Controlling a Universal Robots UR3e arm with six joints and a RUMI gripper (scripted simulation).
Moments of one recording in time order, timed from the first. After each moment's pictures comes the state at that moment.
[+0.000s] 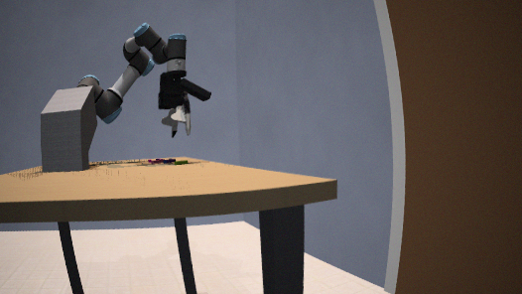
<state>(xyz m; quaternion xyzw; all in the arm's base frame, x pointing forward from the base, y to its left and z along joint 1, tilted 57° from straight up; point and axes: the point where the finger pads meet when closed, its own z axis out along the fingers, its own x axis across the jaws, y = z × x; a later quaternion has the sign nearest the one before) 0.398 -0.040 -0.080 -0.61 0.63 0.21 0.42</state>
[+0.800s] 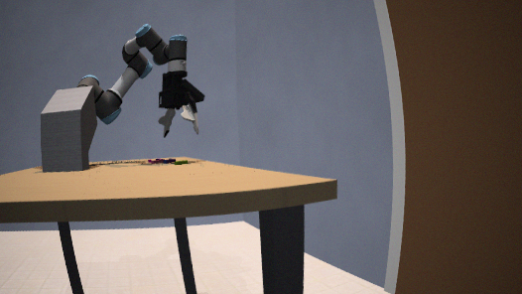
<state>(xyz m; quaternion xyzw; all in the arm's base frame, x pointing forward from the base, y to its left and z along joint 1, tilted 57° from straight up) 0.403 -0.027 -0.051 -0.74 0.48 0.11 0.46</state>
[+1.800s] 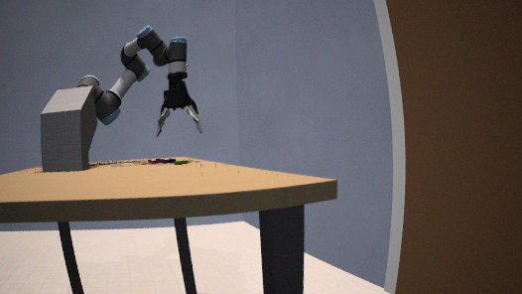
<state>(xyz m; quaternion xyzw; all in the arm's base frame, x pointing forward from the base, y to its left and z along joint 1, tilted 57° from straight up) 0.403 -0.007 -0.018 -0.85 0.25 -0.03 0.47</state>
